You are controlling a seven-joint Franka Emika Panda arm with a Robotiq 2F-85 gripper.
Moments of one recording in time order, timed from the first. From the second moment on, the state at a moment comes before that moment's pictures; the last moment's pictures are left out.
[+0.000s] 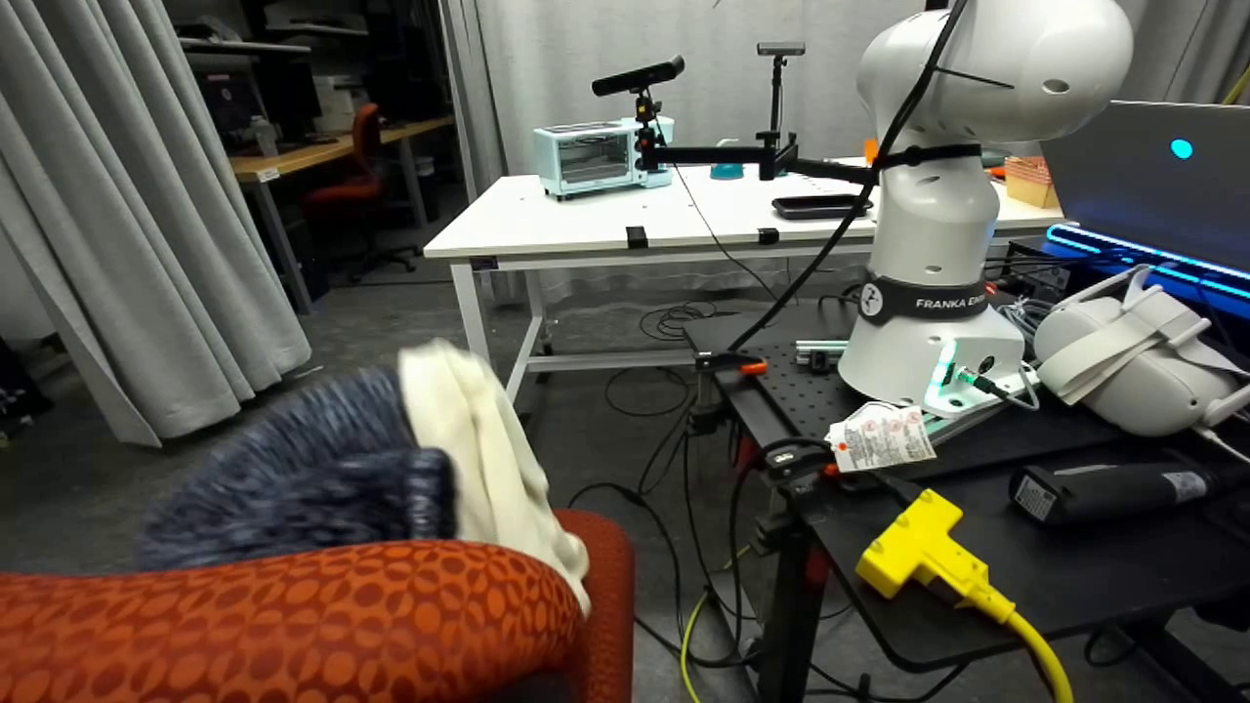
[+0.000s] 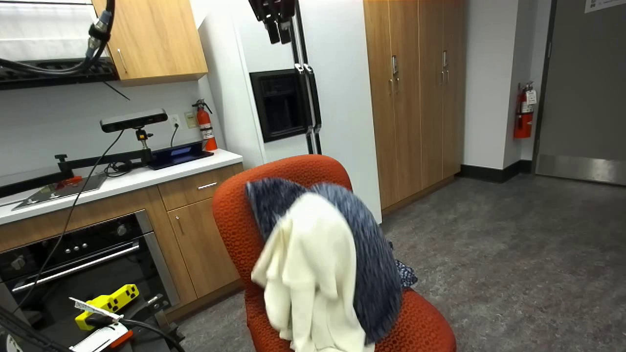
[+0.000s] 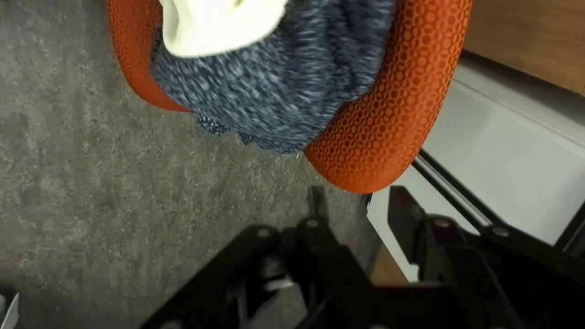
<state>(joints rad) 0.00 -0.18 -0.05 -1.84 0.21 1.93 0.01</state>
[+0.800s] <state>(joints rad) 0.00 -0.08 -0.02 -1.73 0.13 1.81 -0.01</state>
